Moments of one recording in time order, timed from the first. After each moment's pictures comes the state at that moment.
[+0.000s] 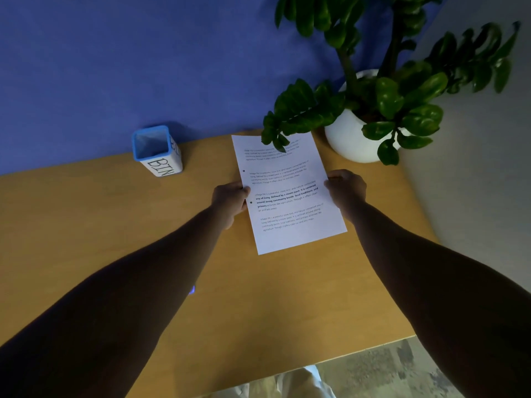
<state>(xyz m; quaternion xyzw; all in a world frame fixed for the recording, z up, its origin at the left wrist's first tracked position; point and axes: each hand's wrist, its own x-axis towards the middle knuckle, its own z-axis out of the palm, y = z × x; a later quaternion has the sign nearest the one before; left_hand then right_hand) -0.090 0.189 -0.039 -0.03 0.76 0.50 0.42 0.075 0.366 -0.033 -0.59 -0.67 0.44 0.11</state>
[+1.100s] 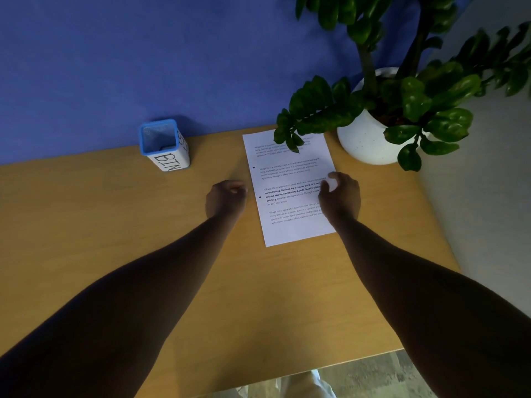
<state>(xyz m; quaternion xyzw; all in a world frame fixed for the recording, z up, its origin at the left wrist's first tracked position) -0.096 0.170 -0.056 0.07 0.90 0.37 0.23 0.063 0.336 -0.066 -0.52 -0.80 0.27 0.15</state>
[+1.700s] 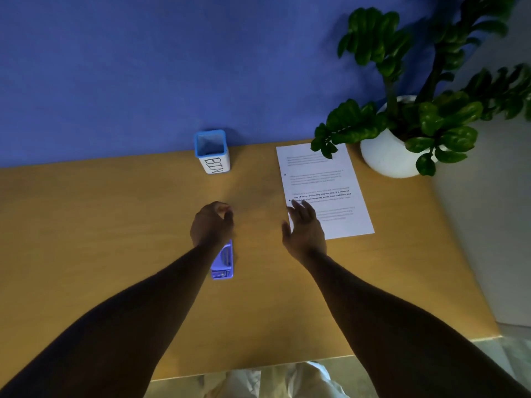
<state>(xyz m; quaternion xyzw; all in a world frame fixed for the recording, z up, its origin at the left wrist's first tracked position) -0.106 0.042 -0.030 0.10 0.94 0.30 0.14 0.044 0.192 -0.051 -0.31 -0.92 0.23 0.05</state>
